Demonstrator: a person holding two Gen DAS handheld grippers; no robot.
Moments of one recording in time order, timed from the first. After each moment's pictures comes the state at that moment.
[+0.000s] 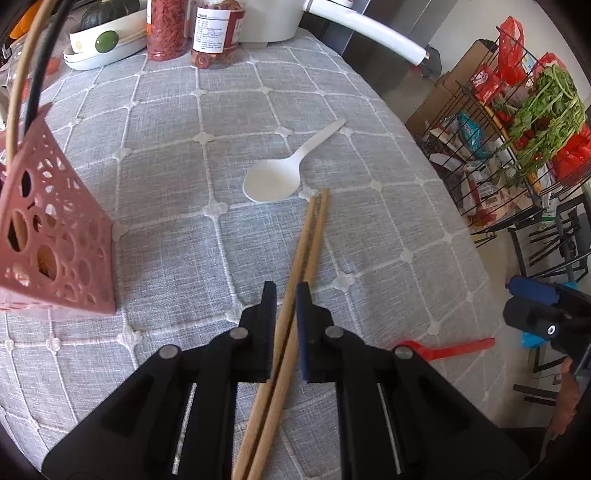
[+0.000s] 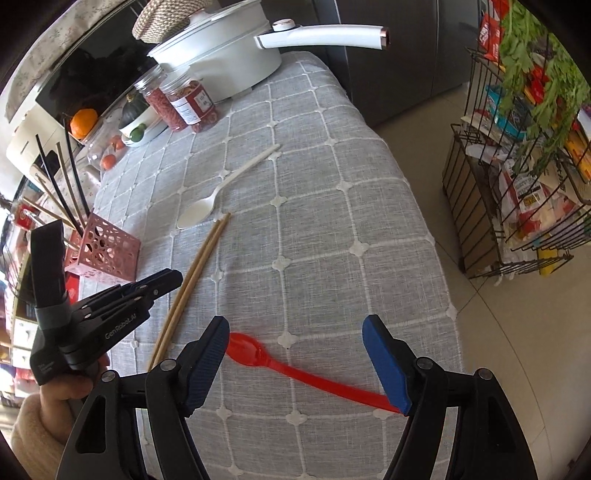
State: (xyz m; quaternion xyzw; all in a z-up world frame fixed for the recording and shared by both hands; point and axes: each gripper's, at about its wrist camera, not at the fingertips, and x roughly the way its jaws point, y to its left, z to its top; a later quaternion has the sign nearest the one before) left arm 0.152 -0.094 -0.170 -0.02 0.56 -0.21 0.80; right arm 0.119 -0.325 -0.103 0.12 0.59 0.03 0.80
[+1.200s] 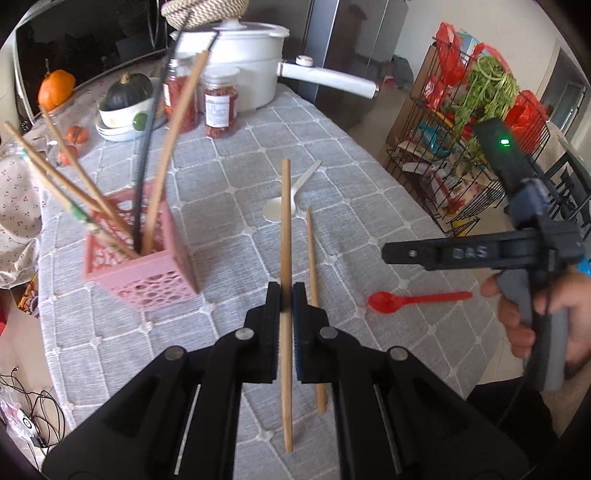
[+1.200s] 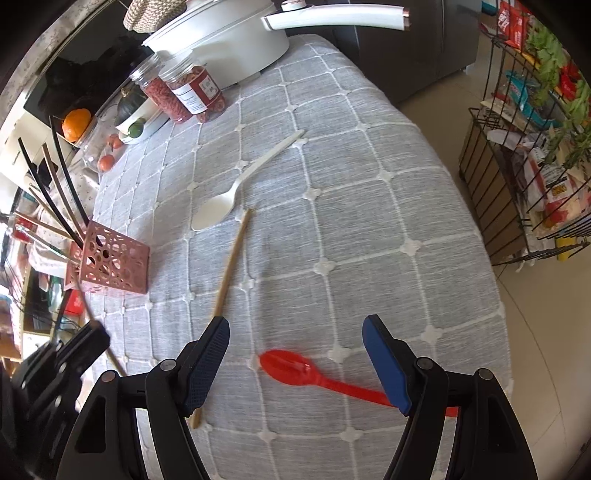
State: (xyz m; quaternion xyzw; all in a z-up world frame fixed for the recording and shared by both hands) left arm 0.094 -0.042 -0.083 0.04 0.47 -0.23 0.85; right arm 0.147 -0.287 -0.119 0.15 0.61 0.03 0.78
